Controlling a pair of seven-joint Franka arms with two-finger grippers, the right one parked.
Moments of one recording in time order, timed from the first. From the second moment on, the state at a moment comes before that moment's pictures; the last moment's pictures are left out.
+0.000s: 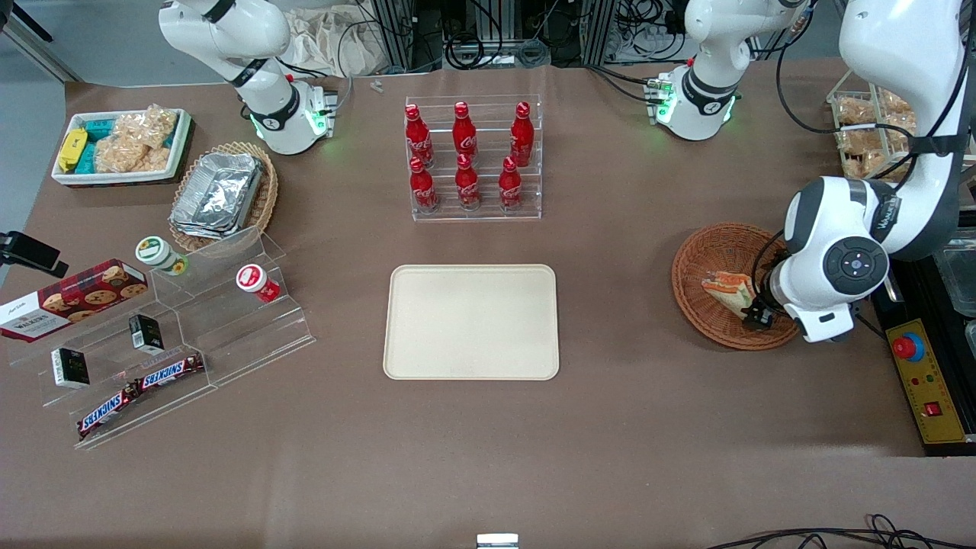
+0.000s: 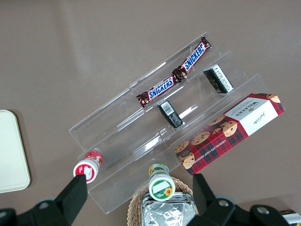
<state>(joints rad) 0.23 0.31 -0.33 -1.97 0.29 2.04 -1.35</state>
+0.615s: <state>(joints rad) 0.27 0.34 -0.31 -2.14 0.29 2.25 -1.35</state>
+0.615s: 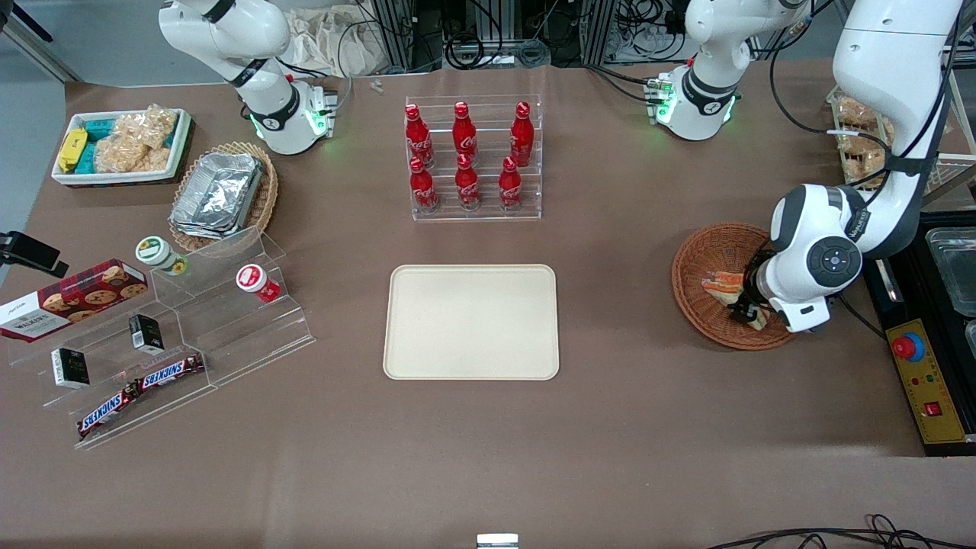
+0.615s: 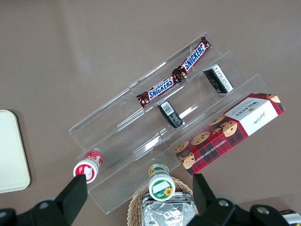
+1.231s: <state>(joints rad) 0.27 0.31 -0.34 -2.03 0.29 2.08 -1.32</state>
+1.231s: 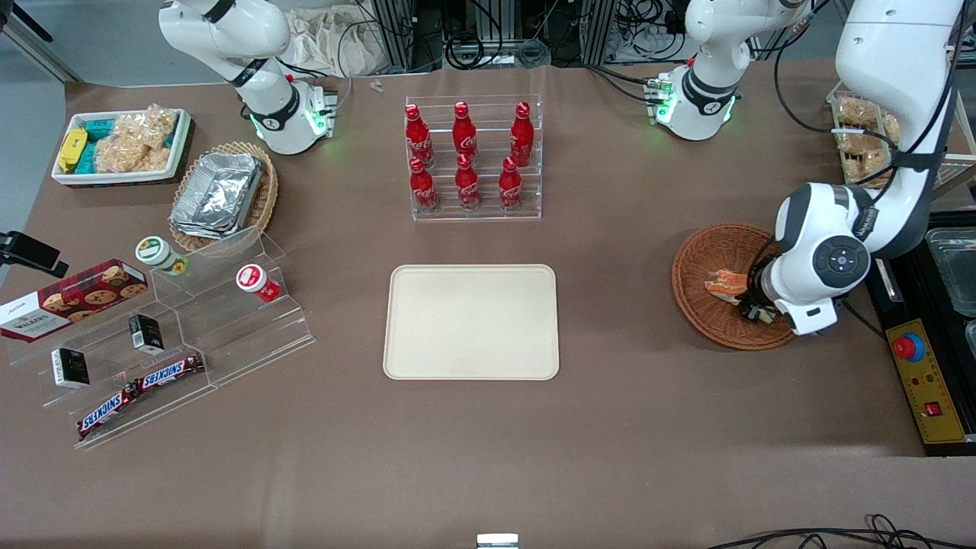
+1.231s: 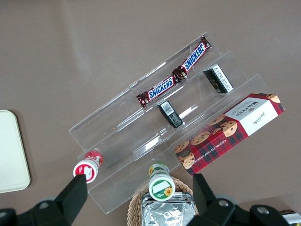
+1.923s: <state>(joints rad) 0.25 0.31 -0.67 -1.41 0.12 1.57 -0.78</state>
